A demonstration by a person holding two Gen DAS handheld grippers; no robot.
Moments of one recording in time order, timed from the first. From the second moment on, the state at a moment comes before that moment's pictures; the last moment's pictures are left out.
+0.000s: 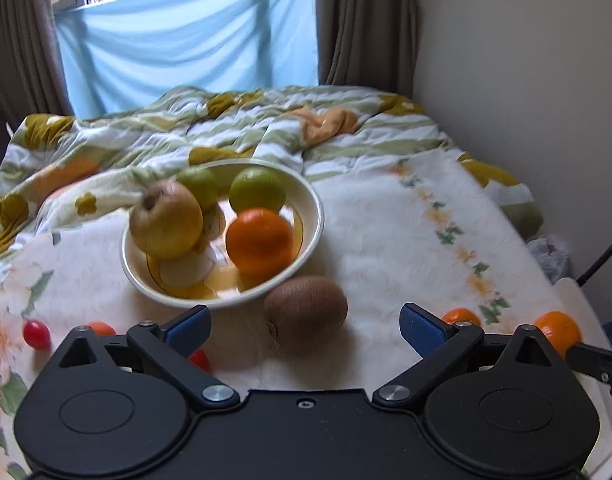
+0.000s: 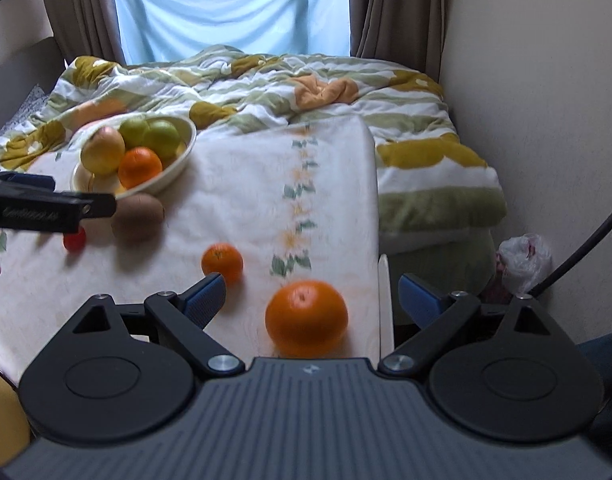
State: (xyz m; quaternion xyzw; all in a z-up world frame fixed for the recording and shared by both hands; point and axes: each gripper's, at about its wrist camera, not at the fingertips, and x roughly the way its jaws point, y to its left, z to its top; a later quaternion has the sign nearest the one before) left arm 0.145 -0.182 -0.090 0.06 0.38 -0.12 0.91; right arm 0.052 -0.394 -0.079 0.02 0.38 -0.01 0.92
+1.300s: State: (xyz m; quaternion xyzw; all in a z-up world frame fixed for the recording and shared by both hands) left arm 0.171 -0.197 -0.139 0.05 0.42 -0.08 0.90; right arm 0.074 -0.386 -0.134 -0.02 0.40 0.00 0.92
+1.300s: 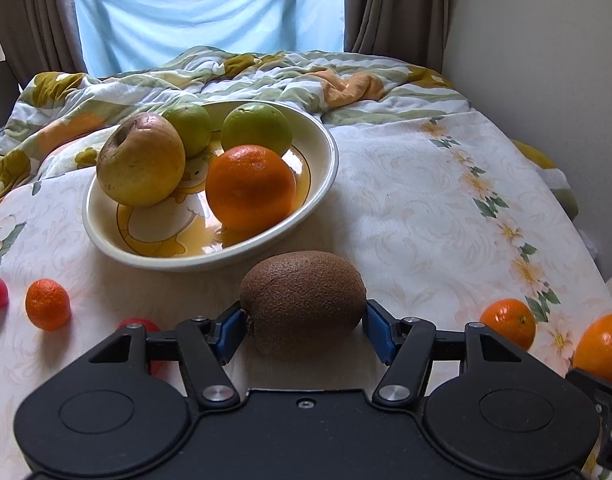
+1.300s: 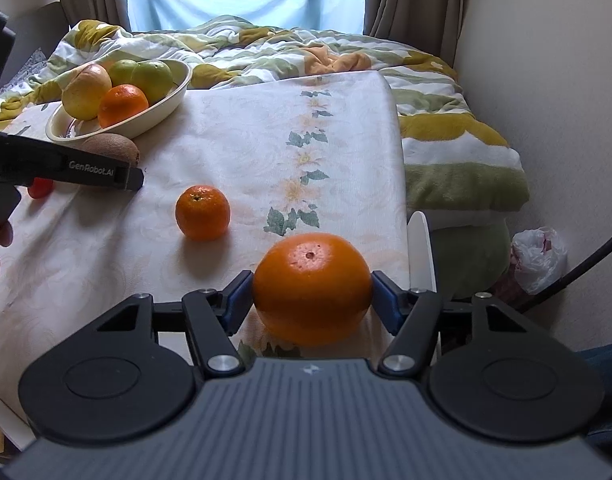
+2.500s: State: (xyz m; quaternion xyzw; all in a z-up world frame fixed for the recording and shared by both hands) left arm 0.129 -0.146 -0.046 0.03 0.35 -0.09 0.93; right arm 0.086 -0.362 -0.063 -0.01 0.37 0.03 0.93
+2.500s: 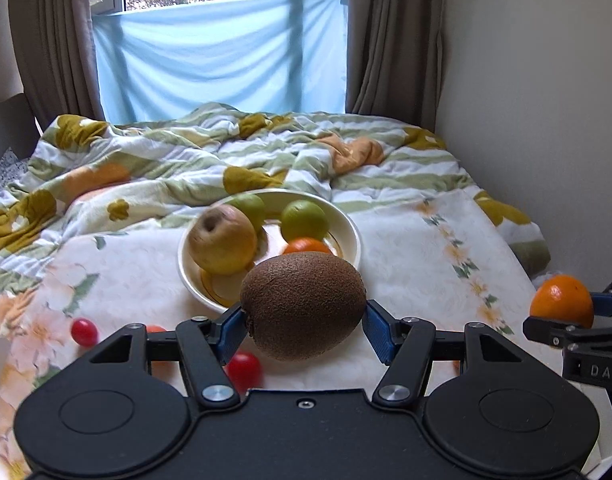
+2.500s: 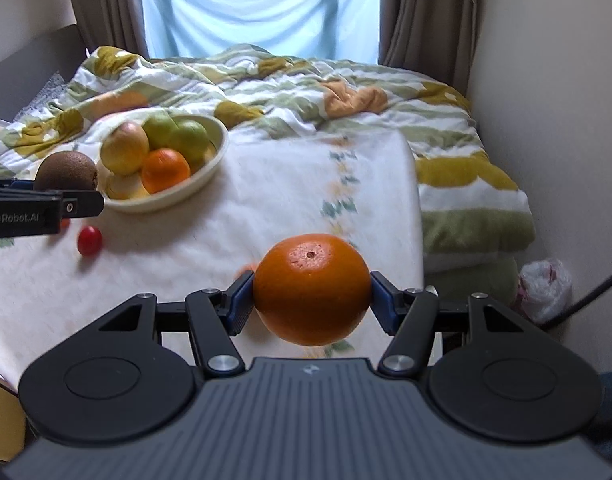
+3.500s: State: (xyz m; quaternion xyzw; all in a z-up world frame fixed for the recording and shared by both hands) left arm 0.298 -0.123 -0.070 0.11 0.37 -0.18 0.90; right arm 0.236 -0.287 -0.040 0.01 0.37 0.03 0.93
